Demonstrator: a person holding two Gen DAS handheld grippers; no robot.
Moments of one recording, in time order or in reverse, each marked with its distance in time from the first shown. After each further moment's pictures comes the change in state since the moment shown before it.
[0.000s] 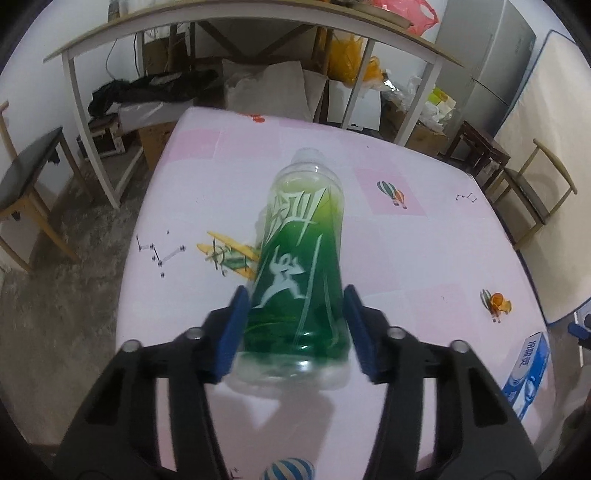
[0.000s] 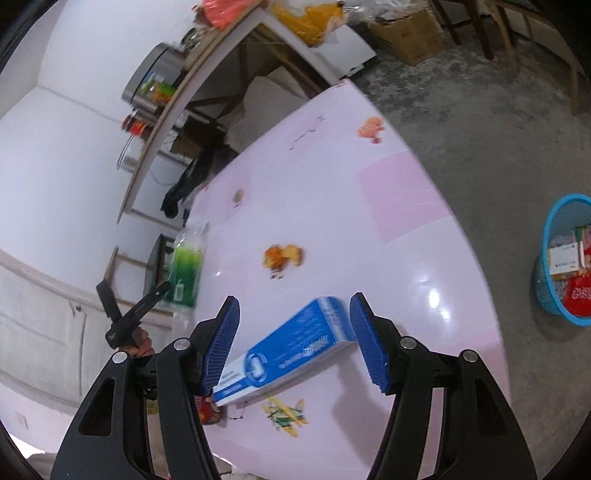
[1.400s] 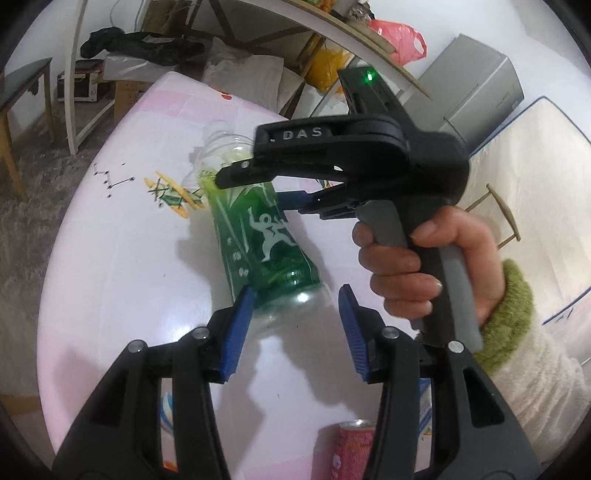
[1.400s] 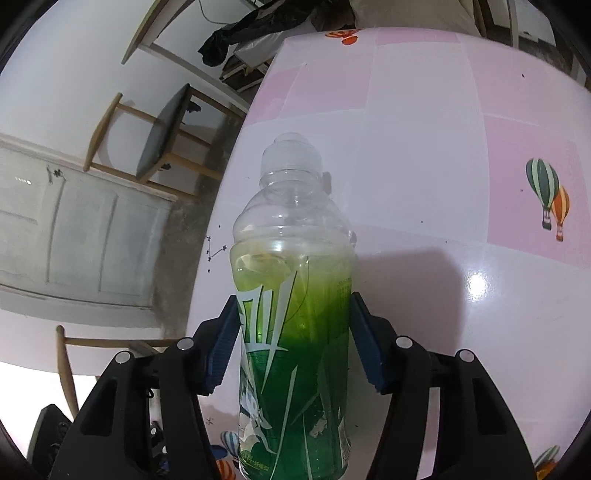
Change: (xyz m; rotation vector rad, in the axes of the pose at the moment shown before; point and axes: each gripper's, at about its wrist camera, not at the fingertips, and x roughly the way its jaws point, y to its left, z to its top) left arm -0.040 -0.010 -0.051 -0.198 -0.018 -0.276; right arm 0.356 0.260 0.057 -0.358 0.523 -0.003
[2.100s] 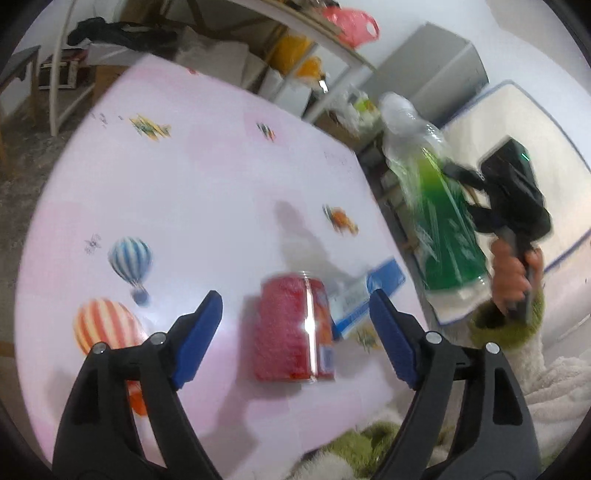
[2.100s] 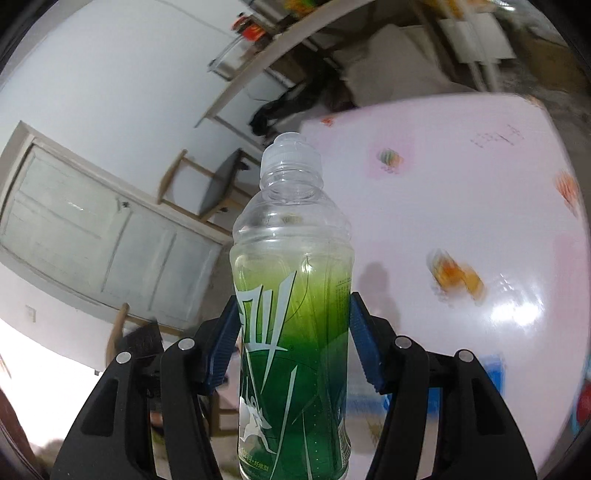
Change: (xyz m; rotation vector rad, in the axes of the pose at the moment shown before) left arm -0.065 -0.052 -0.102 0.049 0.073 -0.124; right arm -0.242 -0.065 -0.232 0.007 -0.293 0.133
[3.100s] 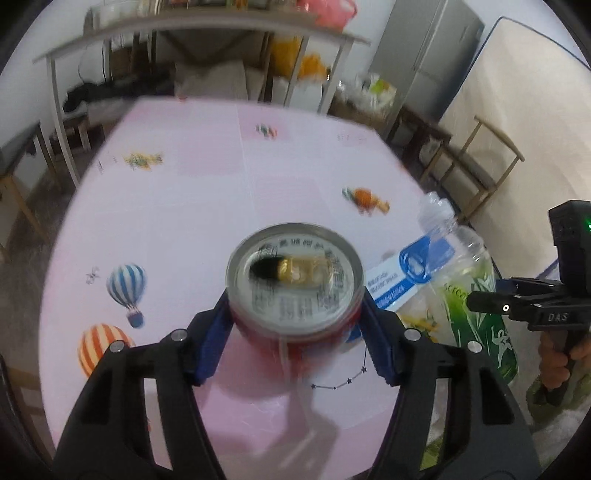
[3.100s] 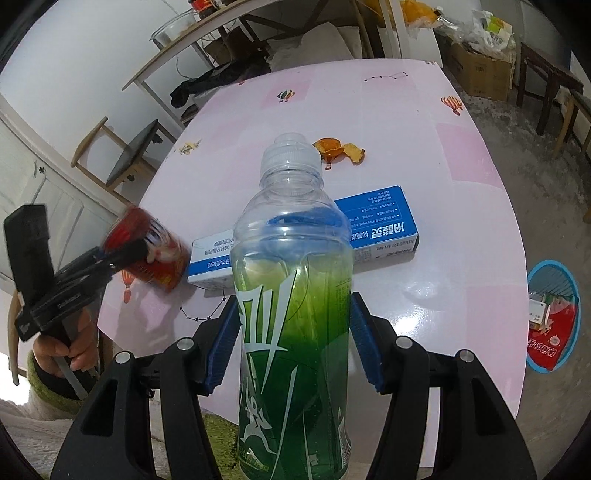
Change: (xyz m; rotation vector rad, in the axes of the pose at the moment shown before) left arm 0.034 -0.046 -0.019 0.229 -0.085 0.260; right arm 0.005 -0.036 -0.126 -0.059 -0.012 -0.380
